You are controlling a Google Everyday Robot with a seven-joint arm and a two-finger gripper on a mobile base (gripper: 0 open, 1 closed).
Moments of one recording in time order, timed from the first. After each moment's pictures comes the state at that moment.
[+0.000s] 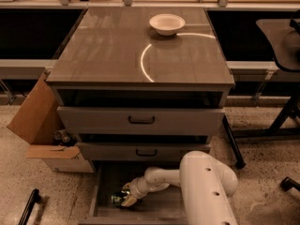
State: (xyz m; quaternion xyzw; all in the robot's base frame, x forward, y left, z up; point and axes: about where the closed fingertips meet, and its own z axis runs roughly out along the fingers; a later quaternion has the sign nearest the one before) arm 0.538 0.126 0.116 -0.68 0.64 0.26 0.25
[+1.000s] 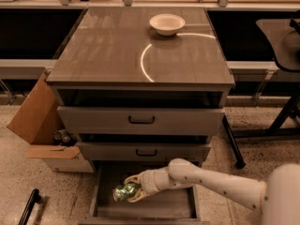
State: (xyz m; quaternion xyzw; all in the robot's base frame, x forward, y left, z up) arm 0.490 0.083 0.349 -0.74 0.47 0.24 0.41
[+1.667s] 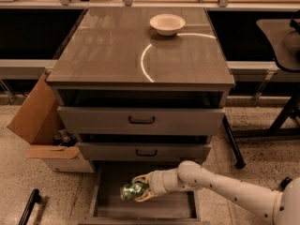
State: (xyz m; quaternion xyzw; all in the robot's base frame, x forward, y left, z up) arm 0.486 0.048 0.358 -0.73 0.49 0.23 0.42
